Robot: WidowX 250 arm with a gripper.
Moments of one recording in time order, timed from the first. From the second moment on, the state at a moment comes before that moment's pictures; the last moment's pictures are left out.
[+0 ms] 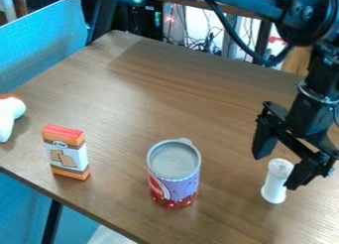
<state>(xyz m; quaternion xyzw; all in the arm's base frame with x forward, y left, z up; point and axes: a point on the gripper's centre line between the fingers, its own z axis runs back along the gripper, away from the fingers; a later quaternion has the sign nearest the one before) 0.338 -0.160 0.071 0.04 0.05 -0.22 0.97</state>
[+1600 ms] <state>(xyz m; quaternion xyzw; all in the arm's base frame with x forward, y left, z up) 0.324 -0.140 0.122 0.00 0.00 -0.20 0.98</state>
